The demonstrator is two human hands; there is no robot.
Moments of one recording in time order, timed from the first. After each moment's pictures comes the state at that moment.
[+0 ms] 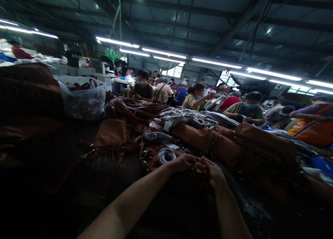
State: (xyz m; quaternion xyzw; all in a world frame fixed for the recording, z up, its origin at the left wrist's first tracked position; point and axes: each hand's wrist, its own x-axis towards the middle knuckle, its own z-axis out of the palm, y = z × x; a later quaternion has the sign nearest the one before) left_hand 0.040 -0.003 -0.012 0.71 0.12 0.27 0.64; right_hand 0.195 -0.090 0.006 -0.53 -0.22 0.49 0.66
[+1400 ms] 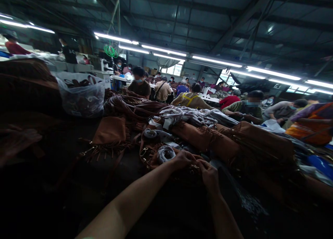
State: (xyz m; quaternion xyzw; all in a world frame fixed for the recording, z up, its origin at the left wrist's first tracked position) left_hand 0.039 -0.007 -0.008 0.66 0.19 0.29 0.67; right_hand 0.166 -0.111 0.004 -0.69 -0.46 0.16 0.53
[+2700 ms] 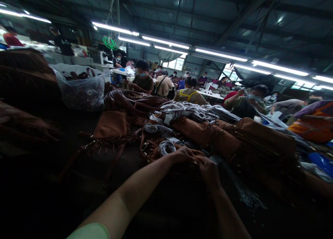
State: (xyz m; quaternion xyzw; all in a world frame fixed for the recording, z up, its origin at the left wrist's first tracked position) left_hand 0.043 0.011 -0.022 0.68 0.21 0.22 0.66; right_hand 0.165 -0.115 0.011 -0.68 -0.65 0.00 0.34
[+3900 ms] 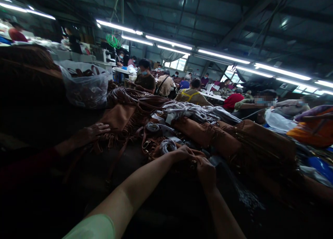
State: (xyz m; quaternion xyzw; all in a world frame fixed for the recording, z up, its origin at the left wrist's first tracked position) left_hand 0.038 0.009 -0.018 0.67 0.22 0.21 0.68; right_hand 0.155 -0.117 -0.007 -0.69 -0.65 -0.10 0.30
